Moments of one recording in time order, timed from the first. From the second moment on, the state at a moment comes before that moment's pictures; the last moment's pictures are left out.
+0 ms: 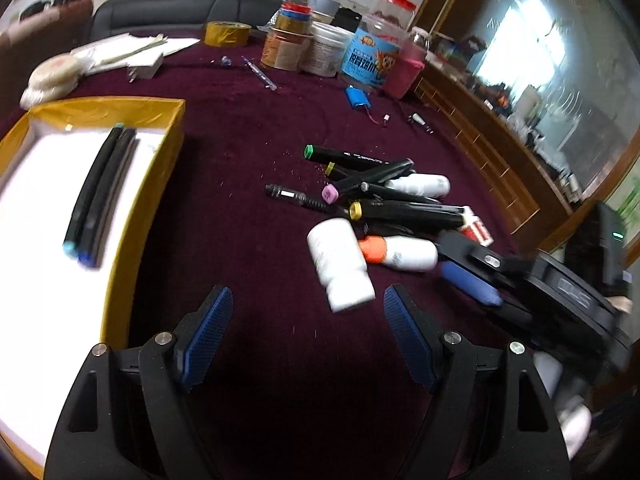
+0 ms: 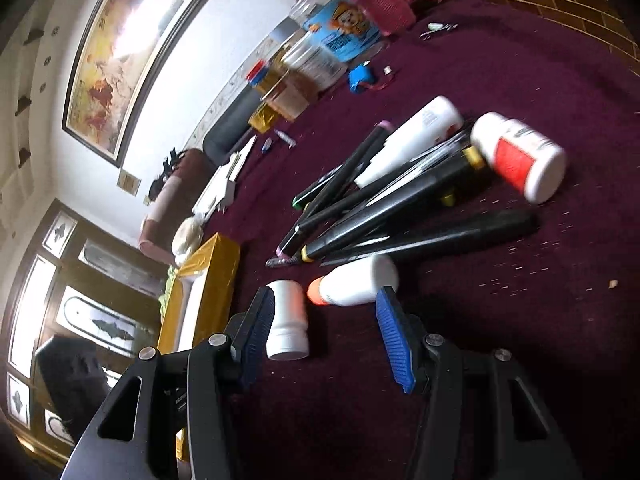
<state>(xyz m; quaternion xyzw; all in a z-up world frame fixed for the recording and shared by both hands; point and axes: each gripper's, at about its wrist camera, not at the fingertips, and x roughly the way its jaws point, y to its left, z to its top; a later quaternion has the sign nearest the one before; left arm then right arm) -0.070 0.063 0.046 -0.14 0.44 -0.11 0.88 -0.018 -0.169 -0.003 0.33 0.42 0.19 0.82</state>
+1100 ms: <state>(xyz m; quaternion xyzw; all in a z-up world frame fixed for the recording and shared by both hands) -0.086 0.083 0.040 -0.15 0.43 -0.17 0.87 -0.008 -0.102 0.016 0.09 0.47 0.23 0.85</state>
